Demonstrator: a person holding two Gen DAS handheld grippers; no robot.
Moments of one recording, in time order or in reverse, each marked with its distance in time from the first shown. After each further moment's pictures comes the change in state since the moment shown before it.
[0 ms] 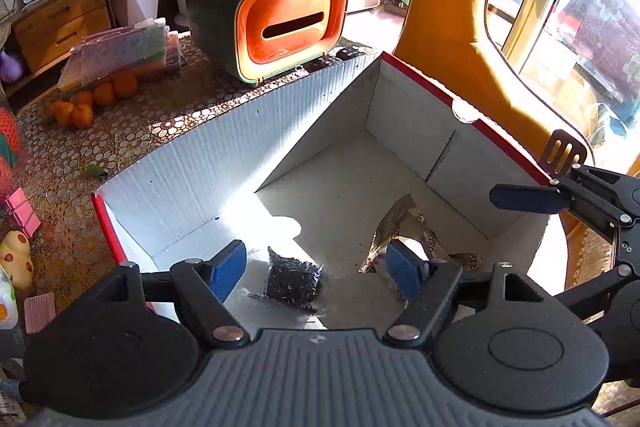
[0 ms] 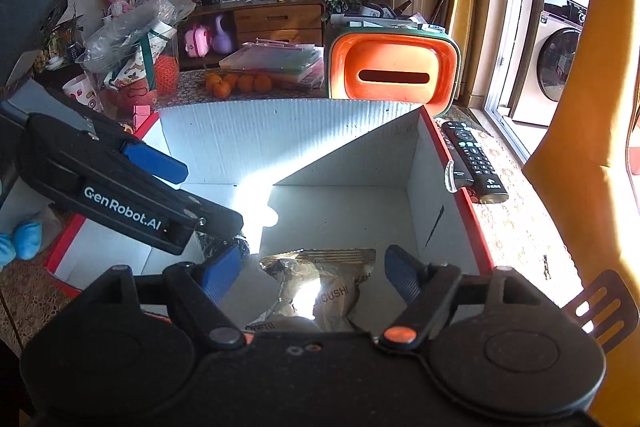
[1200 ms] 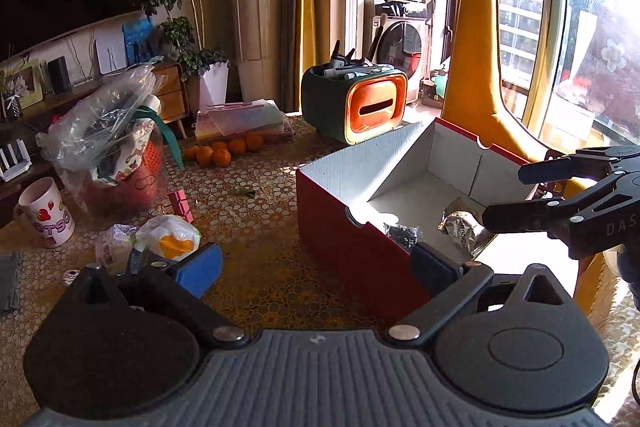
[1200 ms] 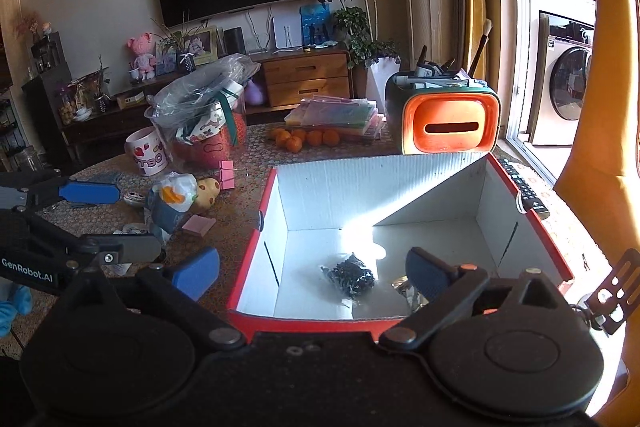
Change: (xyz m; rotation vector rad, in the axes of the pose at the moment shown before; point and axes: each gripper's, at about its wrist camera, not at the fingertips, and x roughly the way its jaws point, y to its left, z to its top) left arm -0.164 0.082 -0.134 -0.002 -0.340 0.148; right arm -0.065 0.099 0.002 0.066 -0.152 0.075
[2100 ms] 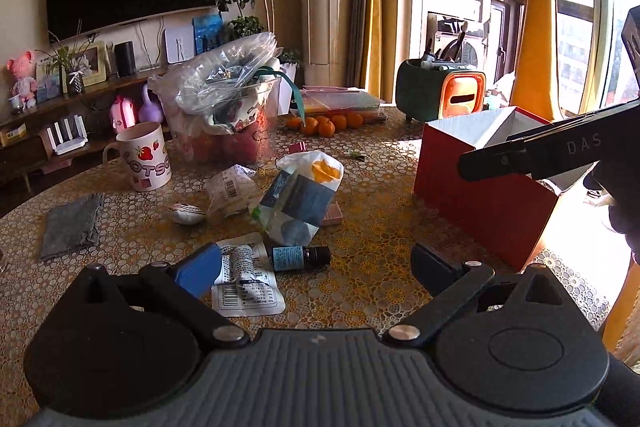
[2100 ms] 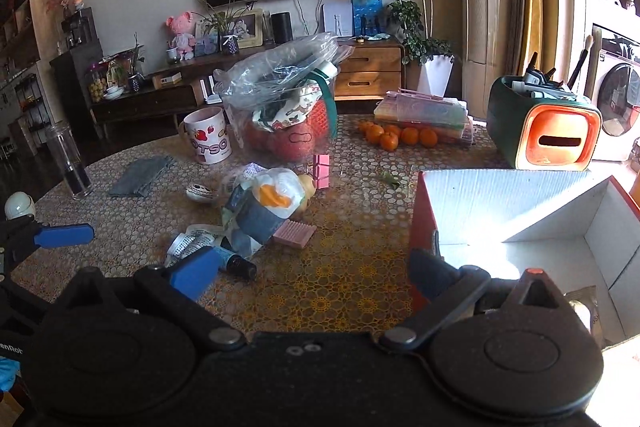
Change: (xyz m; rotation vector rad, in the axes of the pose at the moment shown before) left arm -0.045 0.106 -0.091 -0.077 -0.050 0.124; right arm 0.074 0.128 0.010 -0.071 0.036 0.065
